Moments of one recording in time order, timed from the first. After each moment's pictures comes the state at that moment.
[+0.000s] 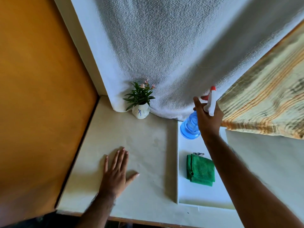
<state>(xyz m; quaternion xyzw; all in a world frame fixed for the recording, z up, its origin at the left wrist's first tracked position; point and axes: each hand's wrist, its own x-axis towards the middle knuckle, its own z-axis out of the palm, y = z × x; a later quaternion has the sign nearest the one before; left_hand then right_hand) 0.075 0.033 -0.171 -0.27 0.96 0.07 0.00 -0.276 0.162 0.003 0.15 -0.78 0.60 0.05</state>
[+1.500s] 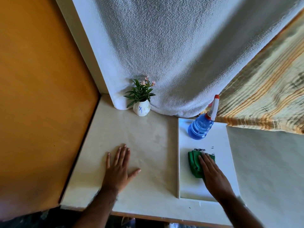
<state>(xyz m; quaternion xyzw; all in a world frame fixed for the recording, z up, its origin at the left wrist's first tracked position) 0.074 0.034 -0.174 -0.28 0.96 0.08 0.04 -0.187 0.355 -0.138 0.48 -0.87 0.10 -0.01</state>
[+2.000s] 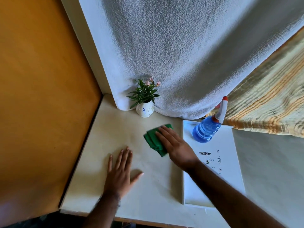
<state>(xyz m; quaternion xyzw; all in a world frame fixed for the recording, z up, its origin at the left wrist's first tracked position) 0.076 0.036 -0.180 -0.28 0.96 0.08 -0.01 -0.167 0.166 -0.060 0.64 -0.74 0.21 0.03</state>
